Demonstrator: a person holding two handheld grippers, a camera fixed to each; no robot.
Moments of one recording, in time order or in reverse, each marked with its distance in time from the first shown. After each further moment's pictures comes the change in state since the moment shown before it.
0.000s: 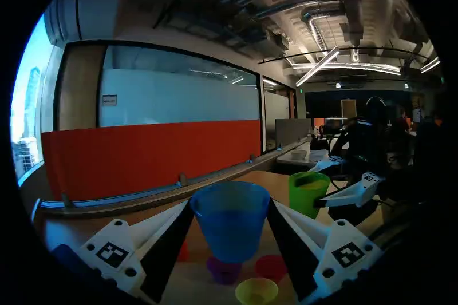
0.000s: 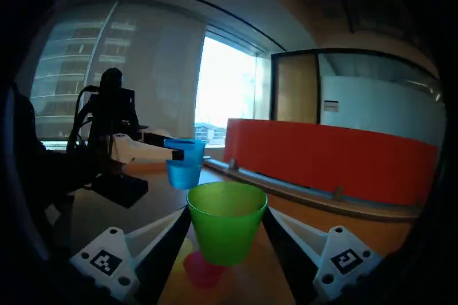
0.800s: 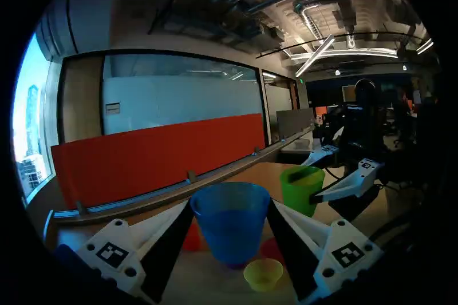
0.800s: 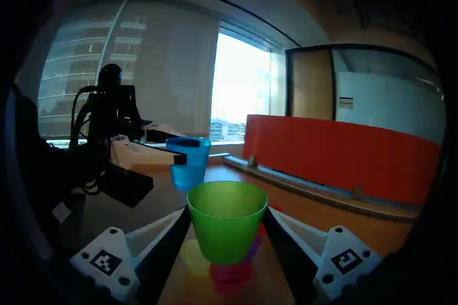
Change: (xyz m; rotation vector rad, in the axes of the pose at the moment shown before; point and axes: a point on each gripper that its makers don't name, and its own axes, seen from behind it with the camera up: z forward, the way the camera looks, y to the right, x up) left arm -0.009 0.001 -0.047 0.029 -0.027 0.098; right arm -0.003 -0.045 0.019 0.090 -0.024 0.000
